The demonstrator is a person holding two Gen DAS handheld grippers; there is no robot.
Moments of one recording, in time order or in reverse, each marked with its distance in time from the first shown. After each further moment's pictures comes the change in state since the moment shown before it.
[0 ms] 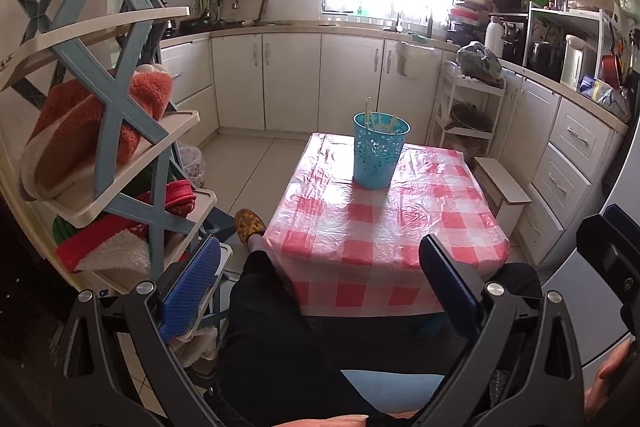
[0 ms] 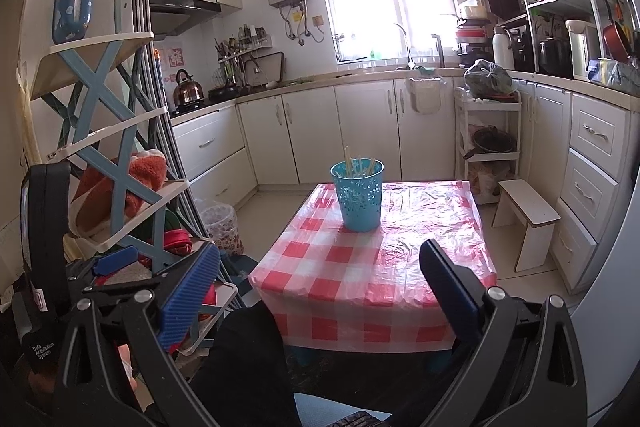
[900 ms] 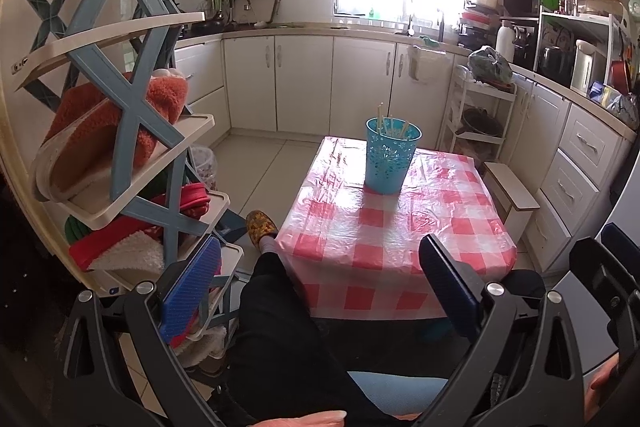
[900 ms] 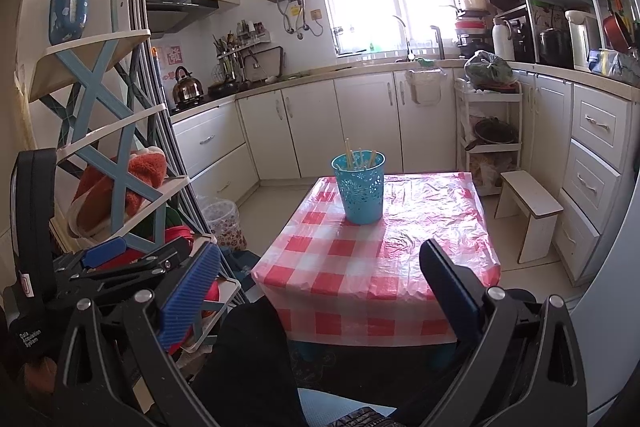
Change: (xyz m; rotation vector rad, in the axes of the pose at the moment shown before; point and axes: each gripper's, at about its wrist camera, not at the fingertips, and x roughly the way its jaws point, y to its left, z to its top) left arm -0.007 -0.001 0.006 -0.013 -0.003 0.041; right arm 0.003 -0.002 -0.004 0.018 0.024 0.008
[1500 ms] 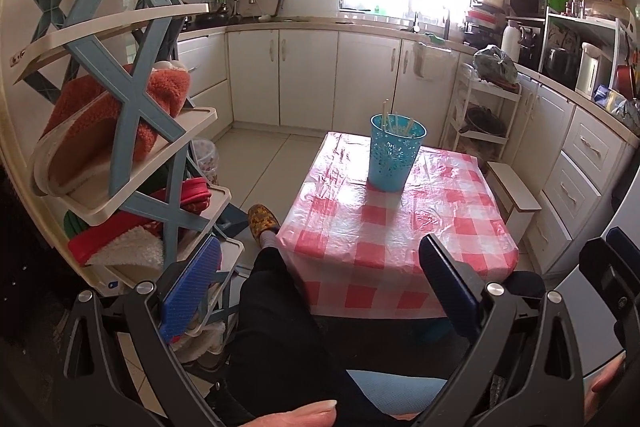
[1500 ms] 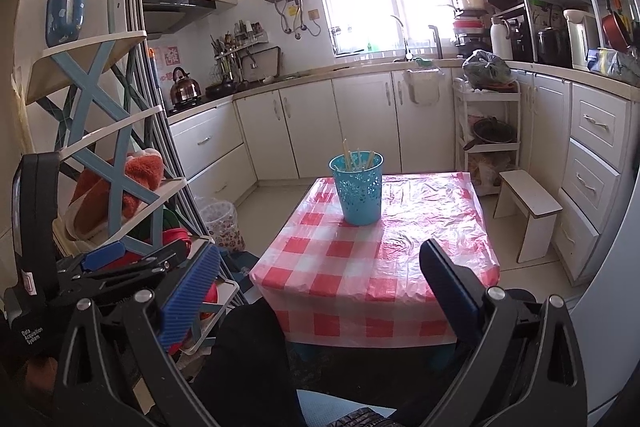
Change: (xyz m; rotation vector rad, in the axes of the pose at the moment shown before) left arm 0.008 0.004 0.003 -0.023 0.021 0.004; right arm 0.003 -0.006 0.002 0.009 -0.003 -0.003
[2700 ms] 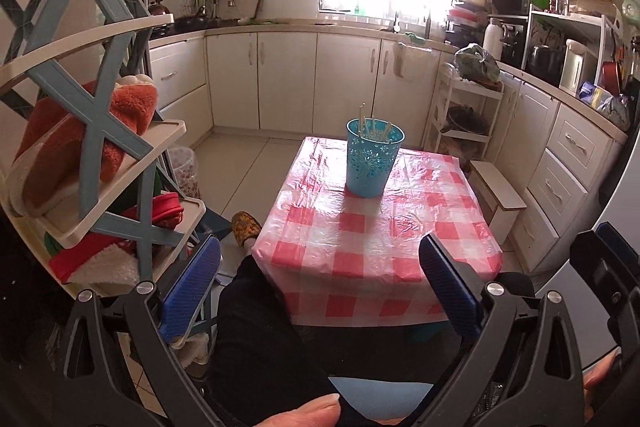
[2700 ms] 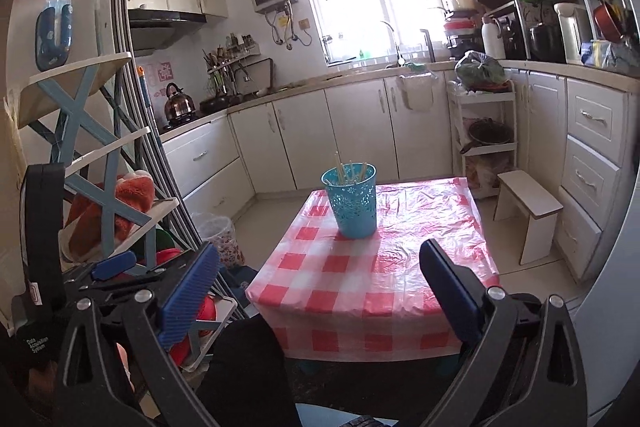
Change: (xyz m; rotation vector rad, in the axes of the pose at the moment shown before) left arm 0.004 -0.009 0.016 0.021 -0.009 -0.077; right arm 0.005 -0.012 0.015 0.022 -0.039 -0.005
